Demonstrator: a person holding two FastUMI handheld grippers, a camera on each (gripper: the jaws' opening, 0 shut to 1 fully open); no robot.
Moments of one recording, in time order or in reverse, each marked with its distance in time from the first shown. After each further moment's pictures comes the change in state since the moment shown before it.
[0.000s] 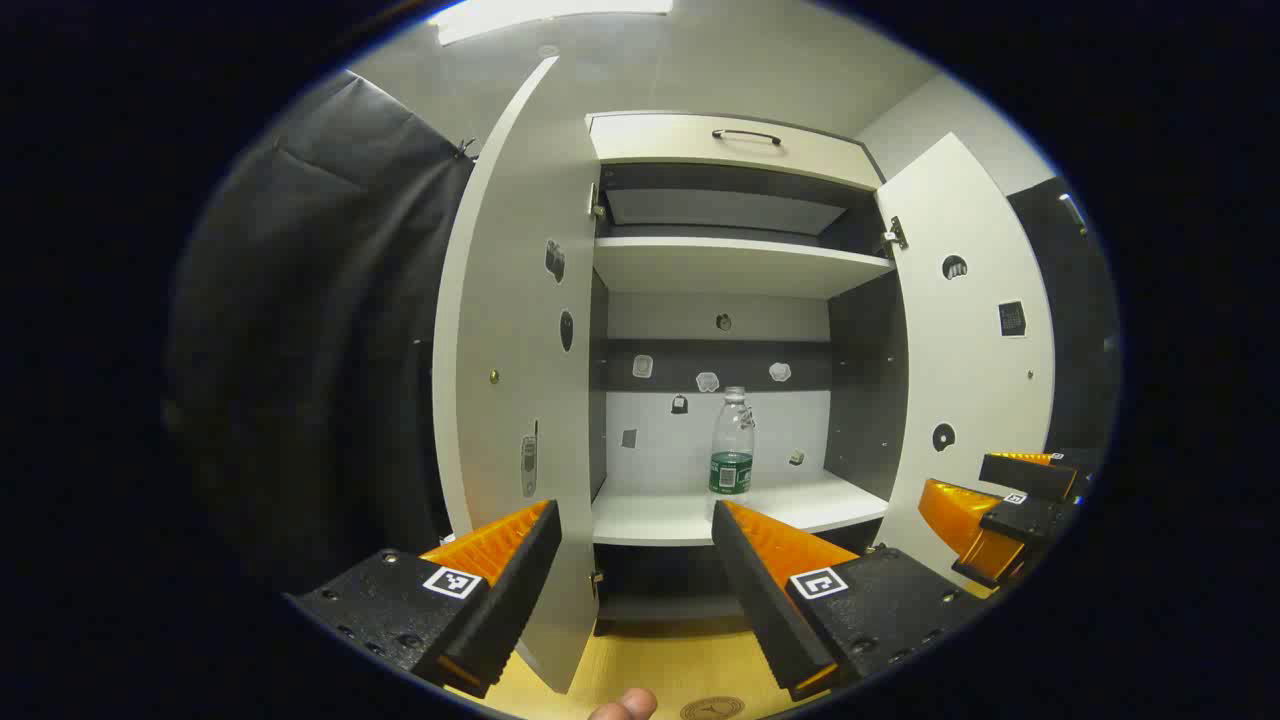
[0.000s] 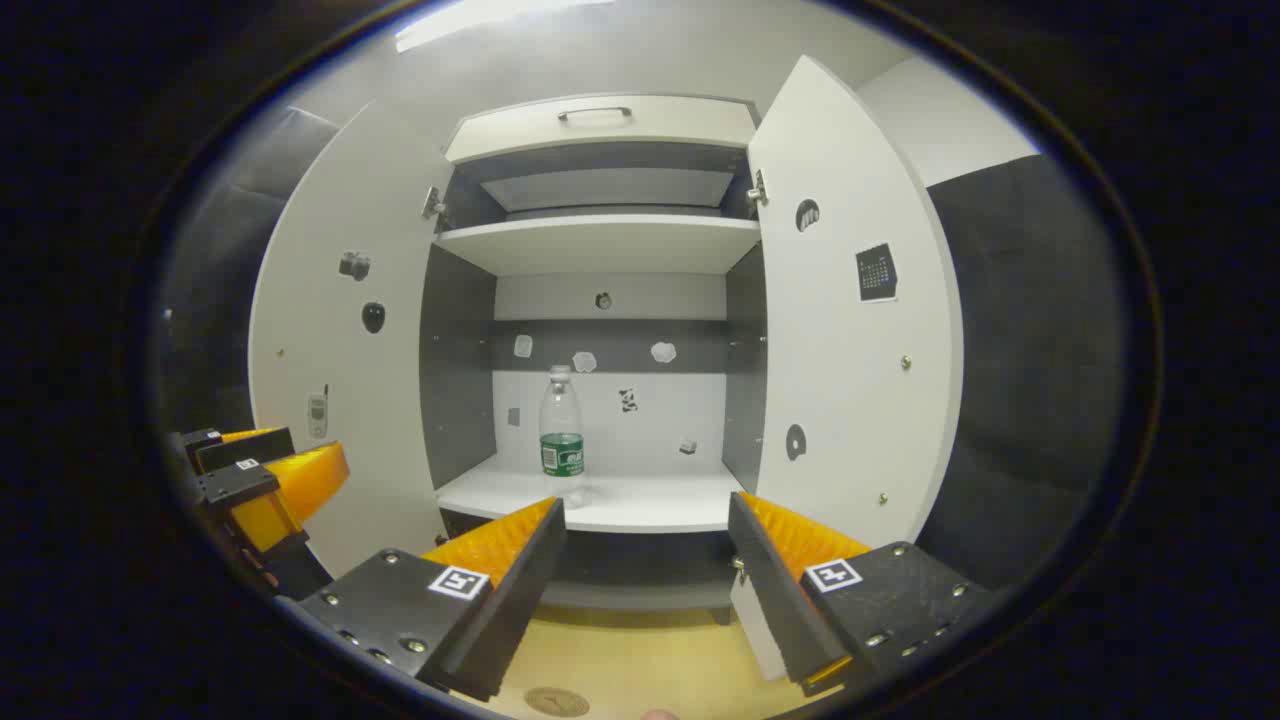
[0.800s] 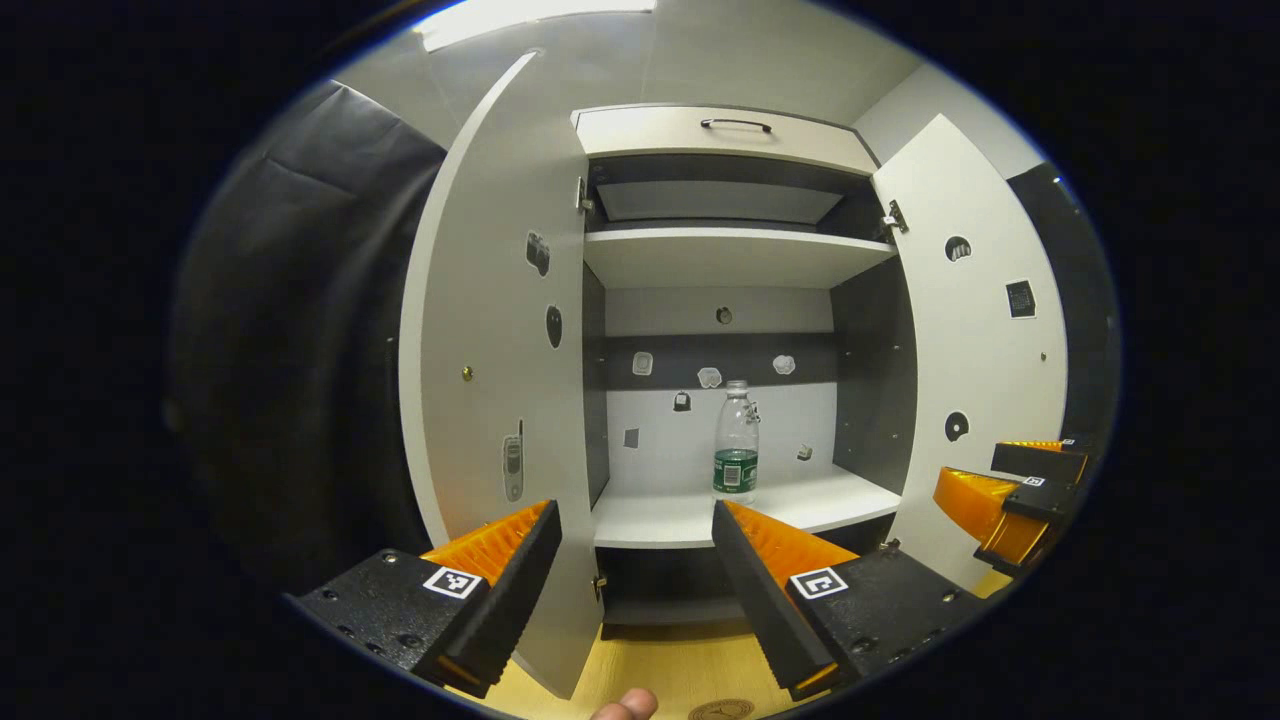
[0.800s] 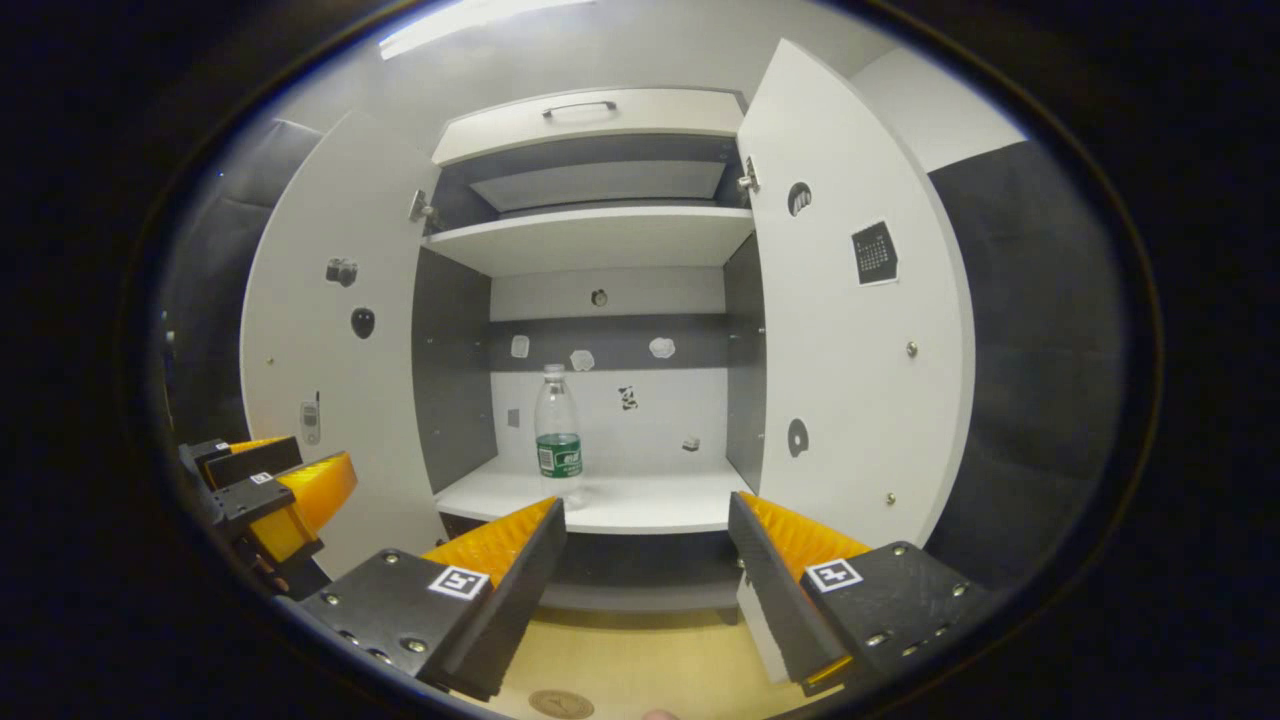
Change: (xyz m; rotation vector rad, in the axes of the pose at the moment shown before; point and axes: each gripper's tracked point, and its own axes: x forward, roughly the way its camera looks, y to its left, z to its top) left arm 0.018 -0.009 -0.006 0.031 0.004 0.013; right arm 0.013 -0.011 -0.003 0.023 0.011 0.008
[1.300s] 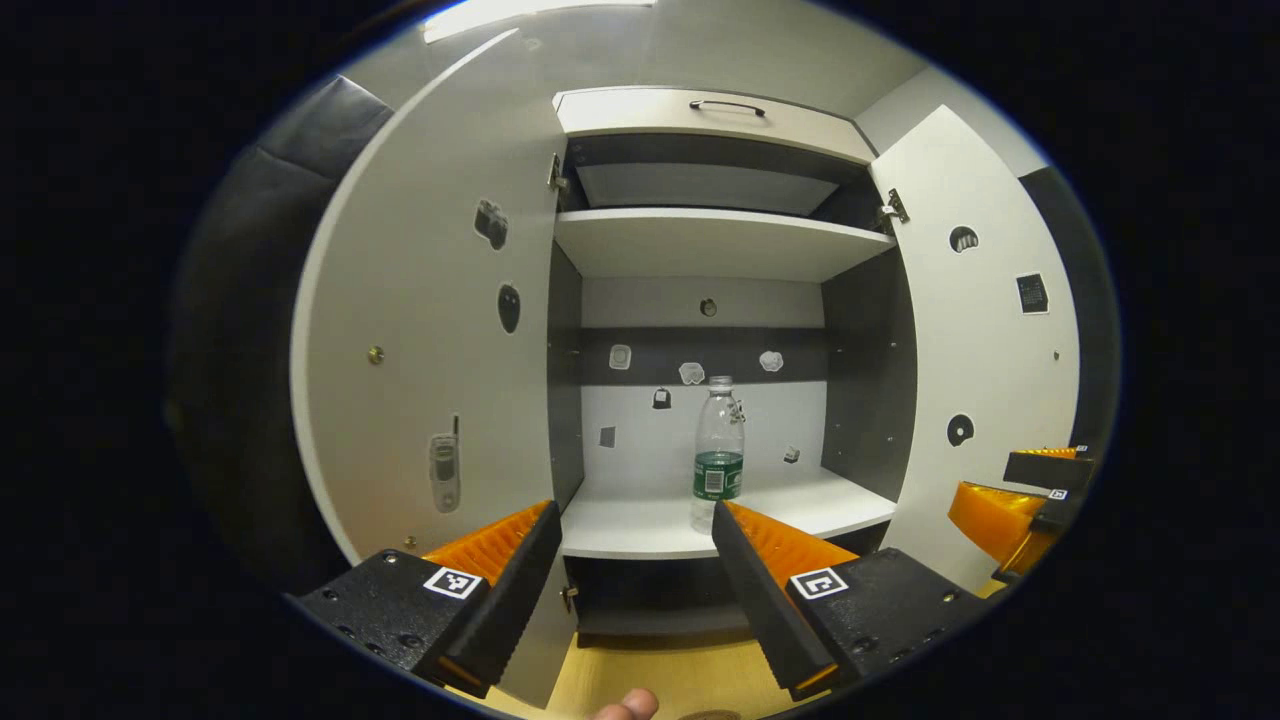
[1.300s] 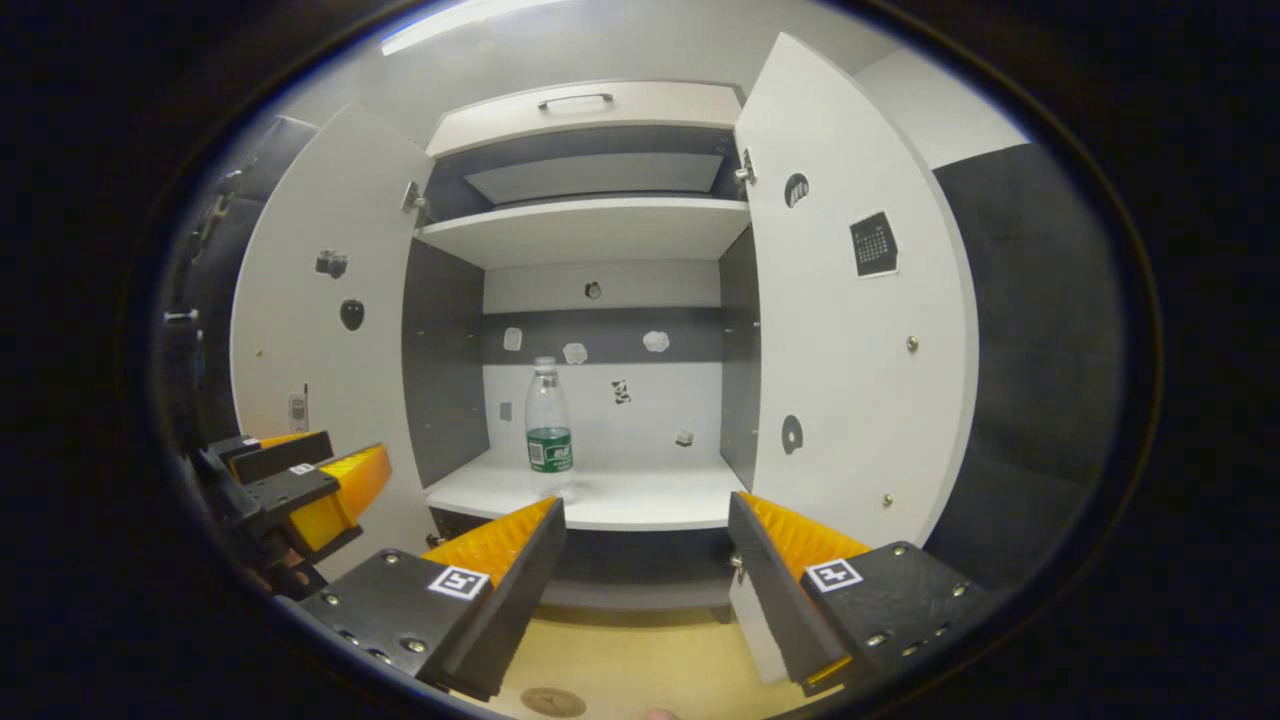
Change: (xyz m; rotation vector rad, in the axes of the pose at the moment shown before) left arm 0.048 -0.024 -0.011 -0.026 0.014 -0.053; right arm 0.005 -0.007 -0.006 -0.009 0.021 -0.010
